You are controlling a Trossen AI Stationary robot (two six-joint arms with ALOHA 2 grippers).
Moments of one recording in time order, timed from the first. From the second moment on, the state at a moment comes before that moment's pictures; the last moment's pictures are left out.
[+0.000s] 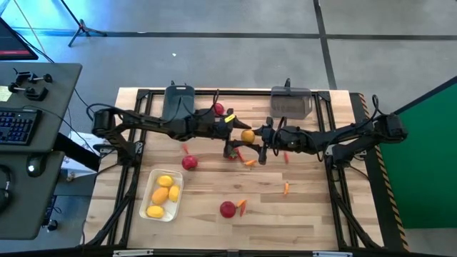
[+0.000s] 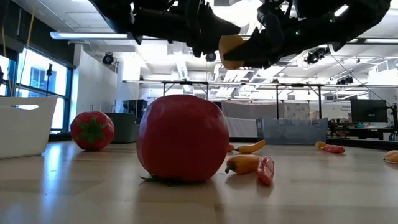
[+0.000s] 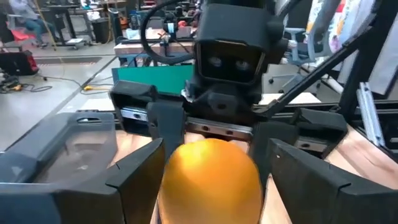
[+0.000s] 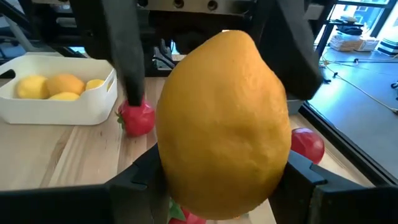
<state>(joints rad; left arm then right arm) 0.13 1.69 1.00 0.54 0.17 0.06 -0.01 1.34 0.57 0.54 0.21 -0.05</state>
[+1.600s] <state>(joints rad) -0.02 1.15 1.00 -0.82 0.20 -0.12 -0.03 1.34 0.57 0.42 0.32 0.03</state>
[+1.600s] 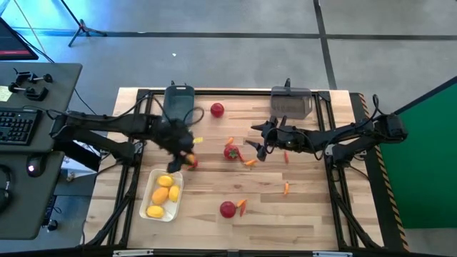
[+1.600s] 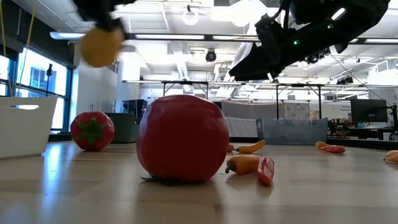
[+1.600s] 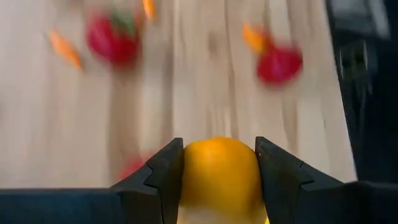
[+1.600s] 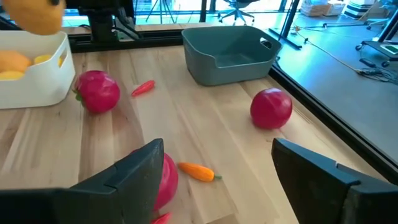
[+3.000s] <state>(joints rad) -0.50 1.25 0.83 -0.69 0.39 -0.73 -0.09 1.34 0.57 0.39 0.33 0.02</state>
